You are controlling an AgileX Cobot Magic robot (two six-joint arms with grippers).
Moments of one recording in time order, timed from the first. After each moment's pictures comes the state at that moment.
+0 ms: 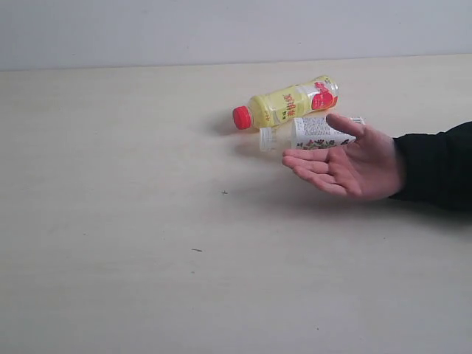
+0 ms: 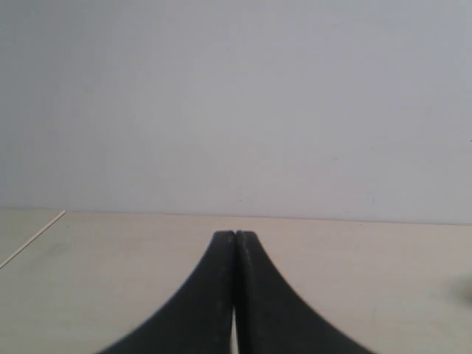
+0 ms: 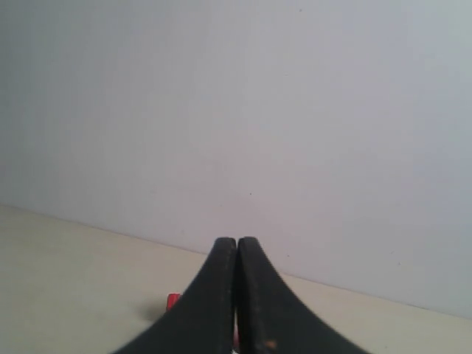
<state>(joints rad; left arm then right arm) 0.17 0.01 0.00 0.17 0.03 -0.17 0.41 0.00 -0.41 -0.05 0.42 -0.01</state>
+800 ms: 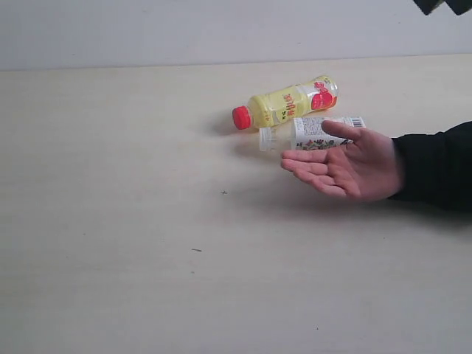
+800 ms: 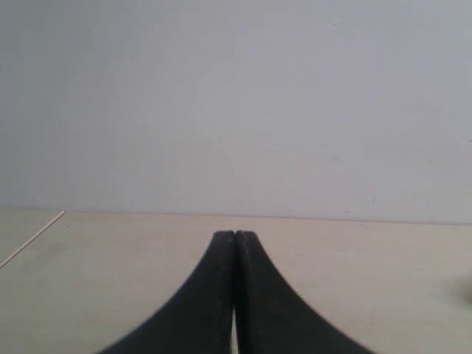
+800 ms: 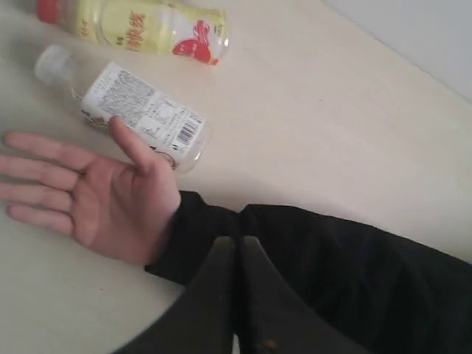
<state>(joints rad) 0.17 0.01 0.00 0.17 0.03 -0.17 0.41 1.41 -1.44 -0.31 1.19 -0.07</state>
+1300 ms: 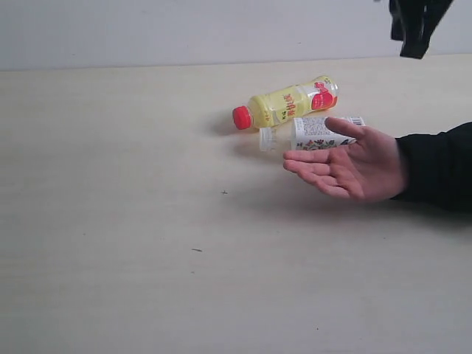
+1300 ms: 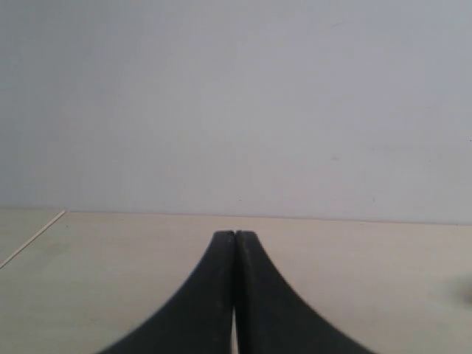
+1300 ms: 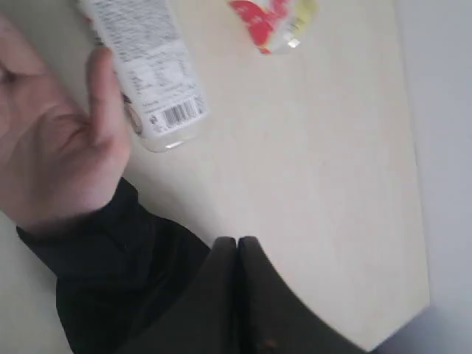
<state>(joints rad) 0.17 0.01 0.00 0.17 0.03 -0.17 0.35 1.76 -1.64 -0.27 1.22 -0.86</state>
